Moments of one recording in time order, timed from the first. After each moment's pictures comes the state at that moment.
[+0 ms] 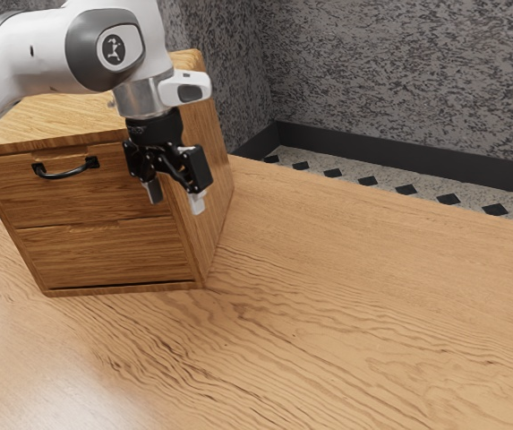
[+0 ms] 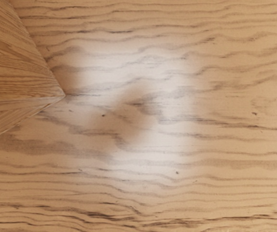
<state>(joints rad) -0.14 0.26 0.37 -1.19 -0.12 1.35 0.17</state>
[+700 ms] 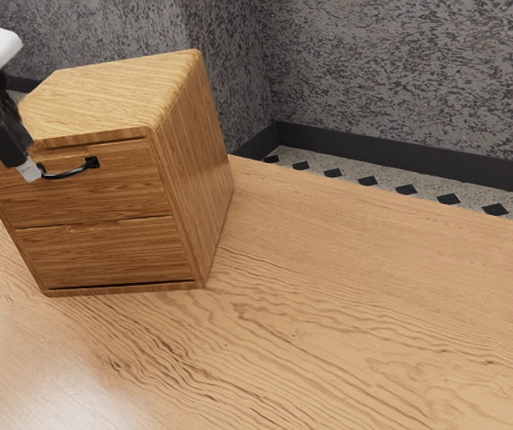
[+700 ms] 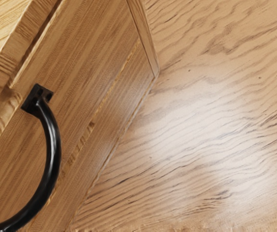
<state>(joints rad) -0.08 -0.17 0.45 -1.45 0.06 1.51 0.89</state>
